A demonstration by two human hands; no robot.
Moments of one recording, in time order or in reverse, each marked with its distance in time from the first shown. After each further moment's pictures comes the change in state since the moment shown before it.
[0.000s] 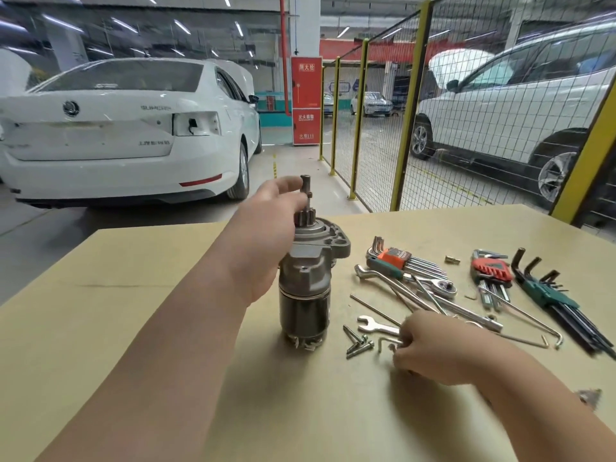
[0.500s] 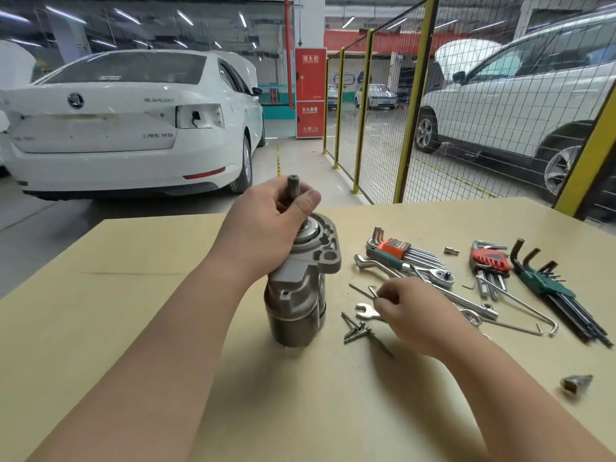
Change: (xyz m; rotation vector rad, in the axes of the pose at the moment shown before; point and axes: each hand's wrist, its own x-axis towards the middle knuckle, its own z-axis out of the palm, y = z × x) left_hand -0.003 -0.015 -0.013 0.643 0.079 0.428; right_hand 0.019 -0.007 0.013 0.237 0.397 -0.128
